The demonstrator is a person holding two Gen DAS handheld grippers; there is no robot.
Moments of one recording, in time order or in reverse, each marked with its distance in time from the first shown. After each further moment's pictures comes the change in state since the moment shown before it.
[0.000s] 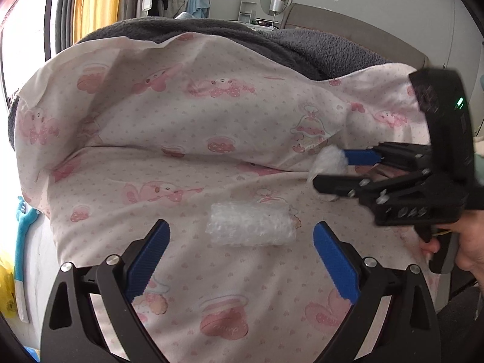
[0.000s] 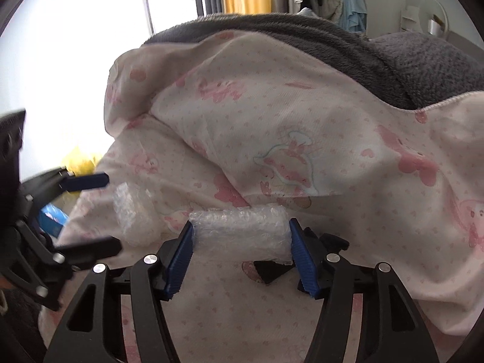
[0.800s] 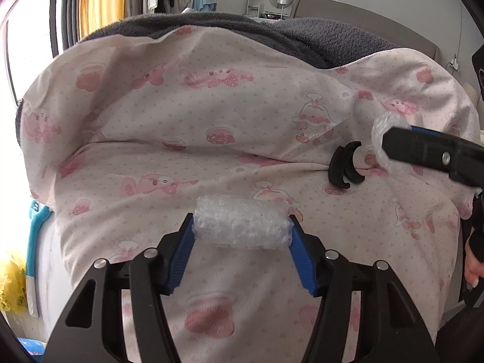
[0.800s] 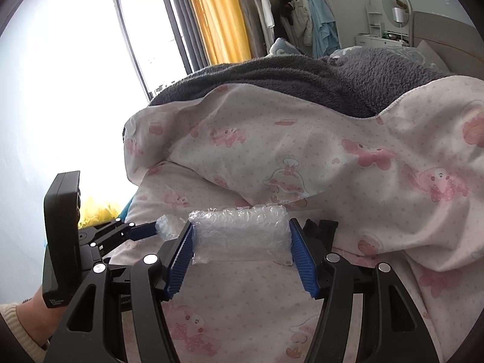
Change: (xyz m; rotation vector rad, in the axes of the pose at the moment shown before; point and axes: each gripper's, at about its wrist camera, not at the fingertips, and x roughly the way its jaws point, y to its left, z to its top) left arm 0.006 -0.017 -0.003 0.009 0.027 0.083; right arm -0.069 0.012 -0.006 0.166 -0.143 0.003
